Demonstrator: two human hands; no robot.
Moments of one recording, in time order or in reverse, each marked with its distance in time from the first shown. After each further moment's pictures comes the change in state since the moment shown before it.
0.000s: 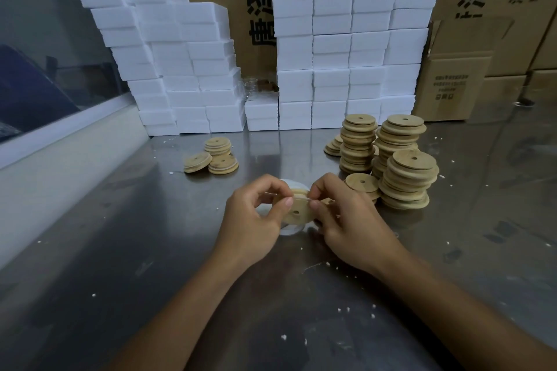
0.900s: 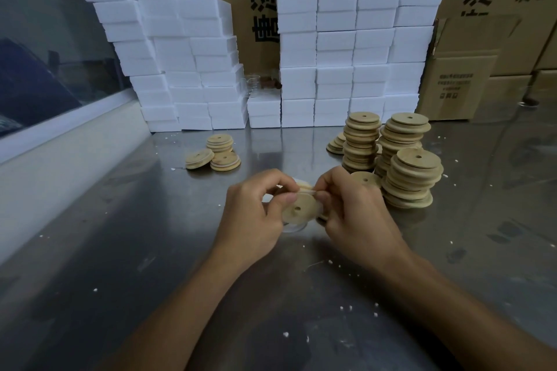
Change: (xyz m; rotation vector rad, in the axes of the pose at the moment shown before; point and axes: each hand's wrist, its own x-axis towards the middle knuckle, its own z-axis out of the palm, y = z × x) left_hand 0.001 0.005 -0.002 0.125 0.049 0.170; right_hand 0.002 -0.005 -0.001 -0.091 0.107 0.000
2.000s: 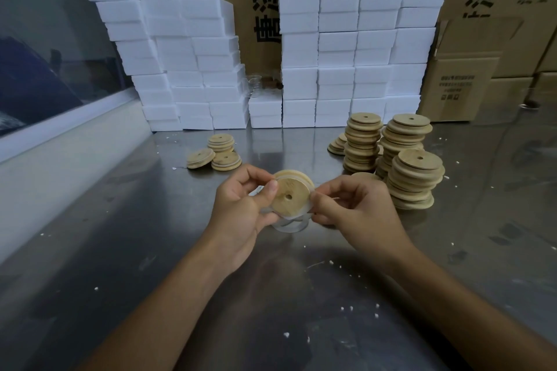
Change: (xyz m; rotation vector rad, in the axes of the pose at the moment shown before) left_hand 0.005 -0.002 -0.006 -0.814 0.041 -0.581; right_hand 0.002 -0.002 0.001 0.622 0.008 0.303
